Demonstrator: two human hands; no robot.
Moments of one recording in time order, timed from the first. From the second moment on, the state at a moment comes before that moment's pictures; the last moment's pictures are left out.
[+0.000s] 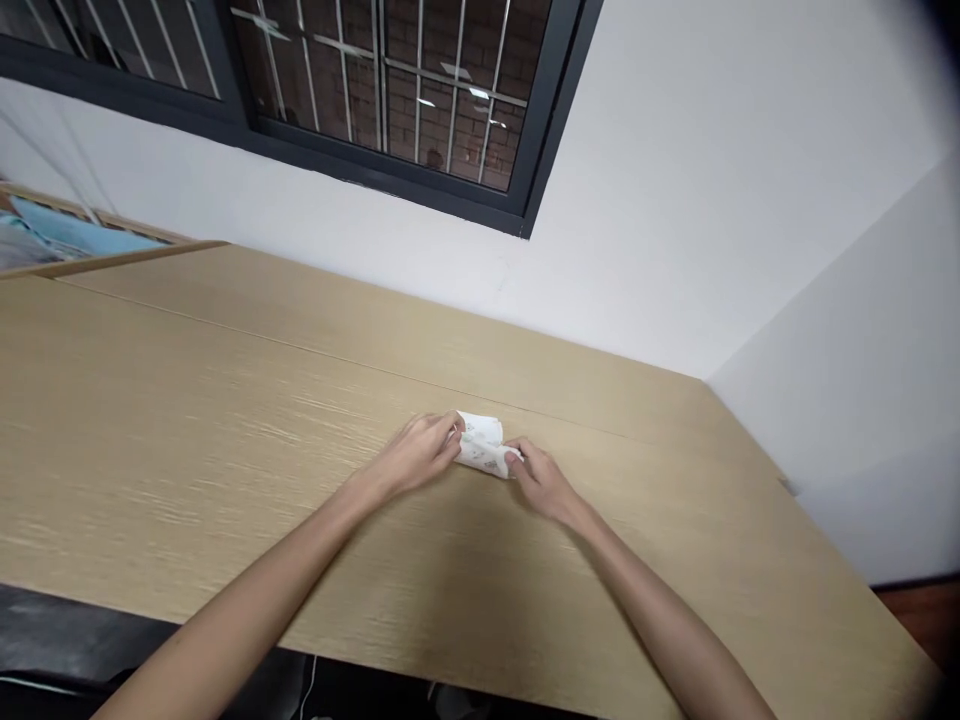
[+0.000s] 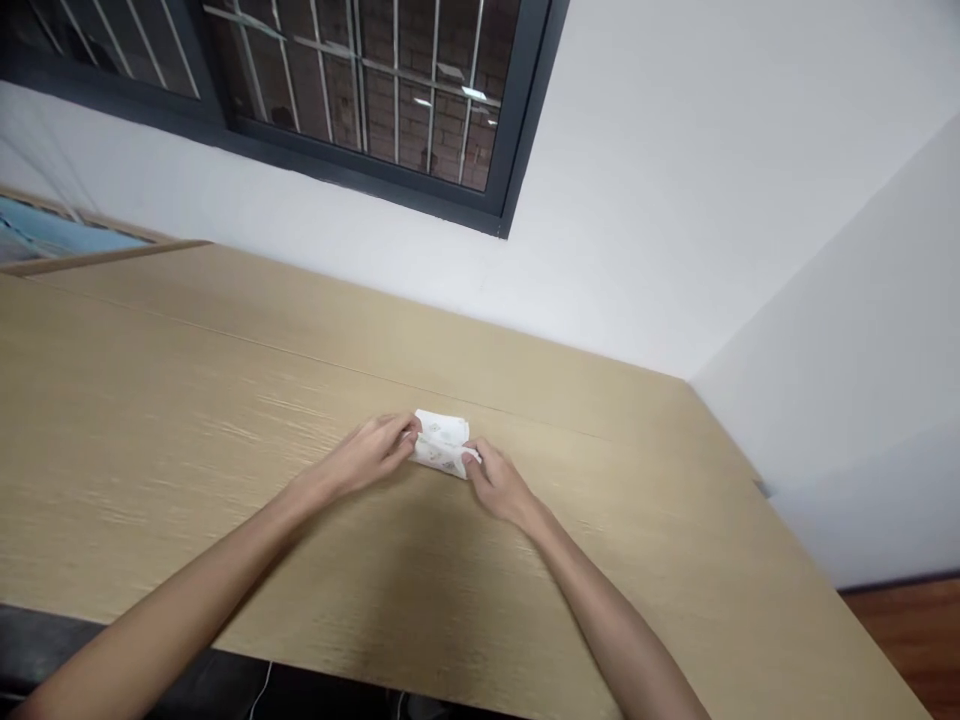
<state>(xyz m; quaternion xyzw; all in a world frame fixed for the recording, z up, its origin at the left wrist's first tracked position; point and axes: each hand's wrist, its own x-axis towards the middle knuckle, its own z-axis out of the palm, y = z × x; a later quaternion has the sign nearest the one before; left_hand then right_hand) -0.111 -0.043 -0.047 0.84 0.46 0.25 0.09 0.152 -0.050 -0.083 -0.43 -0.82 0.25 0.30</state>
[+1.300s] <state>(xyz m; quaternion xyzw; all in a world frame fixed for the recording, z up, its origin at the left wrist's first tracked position) -0.114 -0.021 -0.105 0.85 0.49 0.18 0.06 0.137 0.008 -0.110 -0.38 -0.90 0.13 0.19</state>
